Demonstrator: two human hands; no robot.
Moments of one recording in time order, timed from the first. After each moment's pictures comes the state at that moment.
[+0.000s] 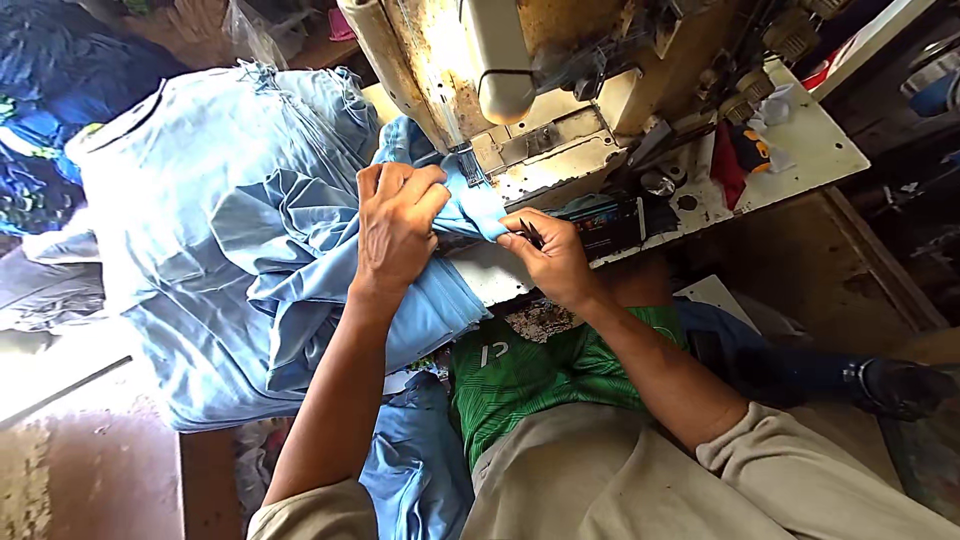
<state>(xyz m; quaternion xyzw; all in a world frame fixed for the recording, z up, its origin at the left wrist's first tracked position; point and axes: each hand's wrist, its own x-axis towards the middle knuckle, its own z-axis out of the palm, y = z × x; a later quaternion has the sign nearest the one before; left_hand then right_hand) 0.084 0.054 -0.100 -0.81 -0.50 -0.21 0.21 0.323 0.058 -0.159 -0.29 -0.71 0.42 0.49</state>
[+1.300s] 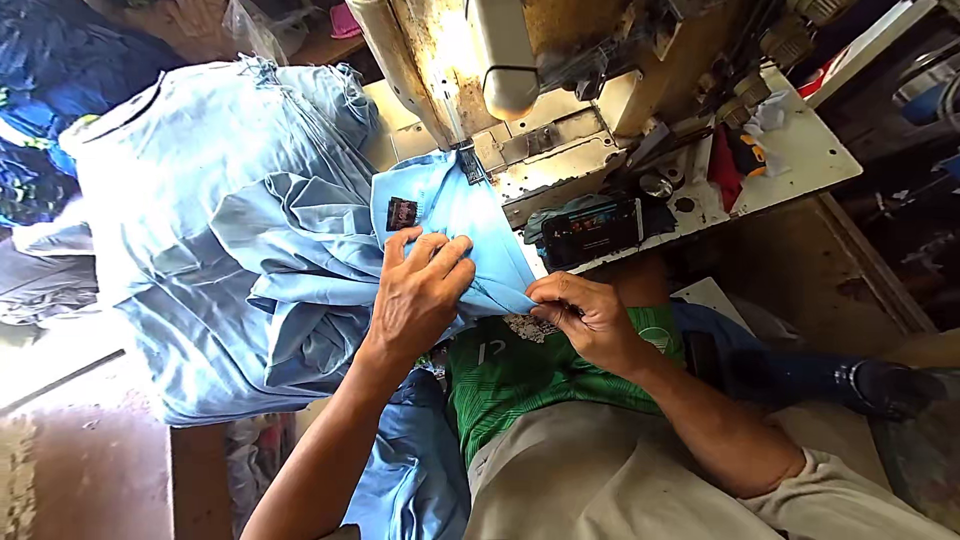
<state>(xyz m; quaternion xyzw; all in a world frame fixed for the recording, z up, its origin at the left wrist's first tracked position) 0.113 -0.023 -0.112 -0.85 -0.48 -0.16 0.14 0.378 -0.002 -0.171 -0.22 -0.75 0.42 0.46</state>
